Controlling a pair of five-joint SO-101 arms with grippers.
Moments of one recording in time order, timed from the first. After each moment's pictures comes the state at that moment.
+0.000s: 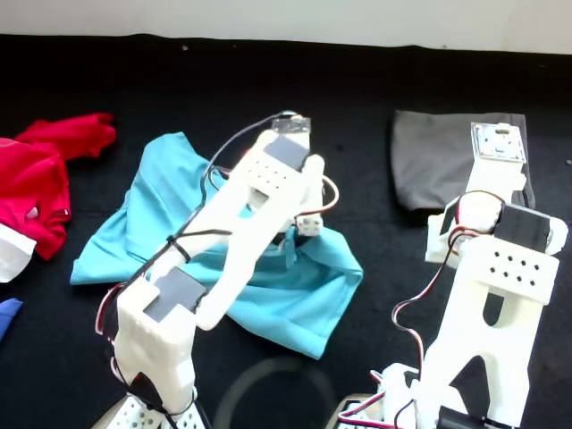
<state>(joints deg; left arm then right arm) 26.8 20.0 -12.9 88.8 34.8 13.8 -31.6 21.2 88.7 12.7</state>
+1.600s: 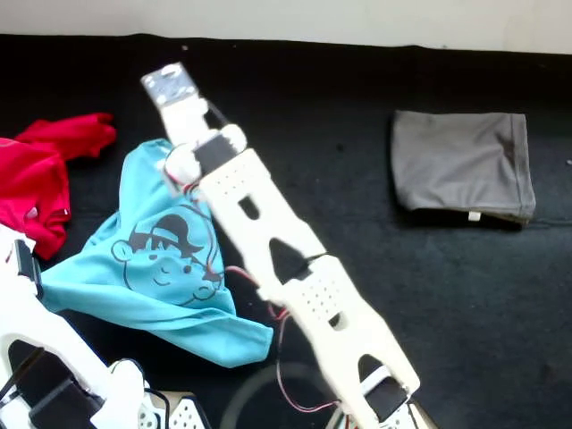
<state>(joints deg) -51.6 -23.0 13.2 101.8 -24.0 -44.9 59.0 -73.7 80.3 -6.3</state>
